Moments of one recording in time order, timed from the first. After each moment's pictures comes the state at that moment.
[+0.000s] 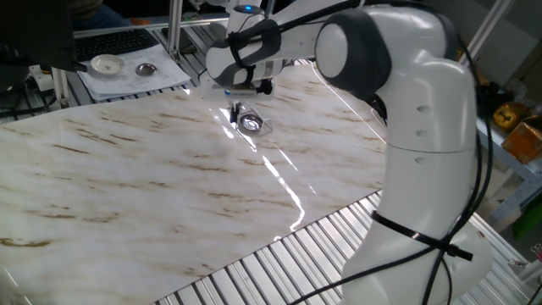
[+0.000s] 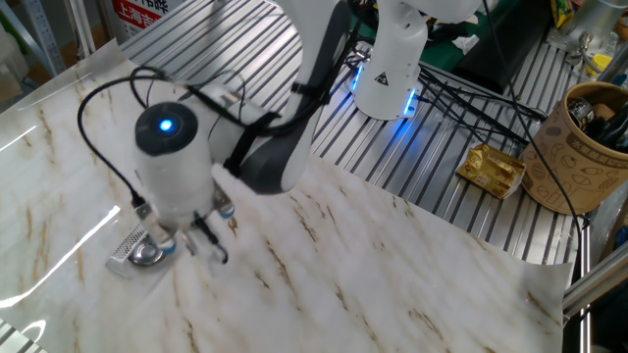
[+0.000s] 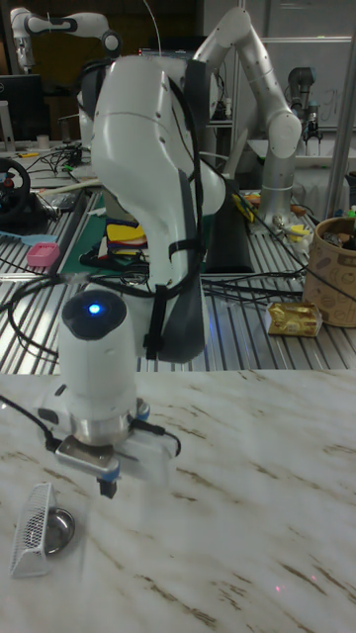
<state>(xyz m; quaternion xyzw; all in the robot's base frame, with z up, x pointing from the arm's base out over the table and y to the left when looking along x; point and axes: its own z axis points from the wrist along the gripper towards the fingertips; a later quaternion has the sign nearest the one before) 0.633 -0.090 0.116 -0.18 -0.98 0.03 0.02</state>
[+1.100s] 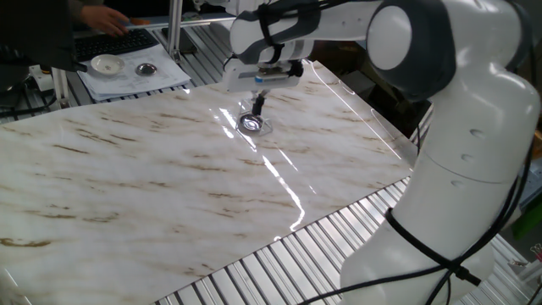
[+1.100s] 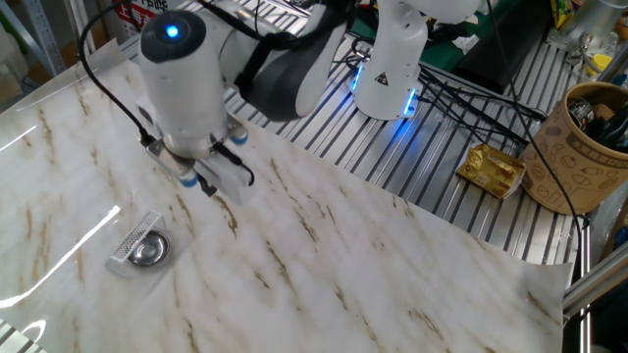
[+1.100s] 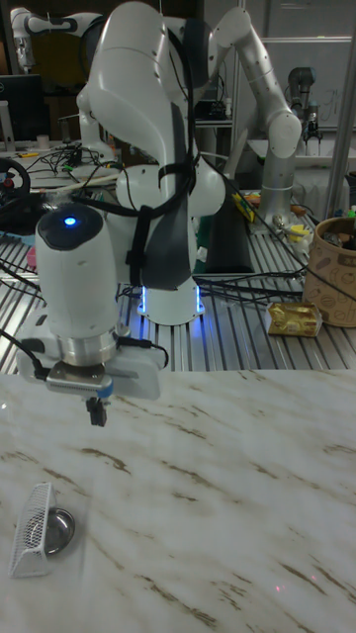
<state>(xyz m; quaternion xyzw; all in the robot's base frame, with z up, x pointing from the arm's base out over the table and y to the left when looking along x) 0.566 -0.105 0.197 -0.08 -1.00 0.02 0.04</state>
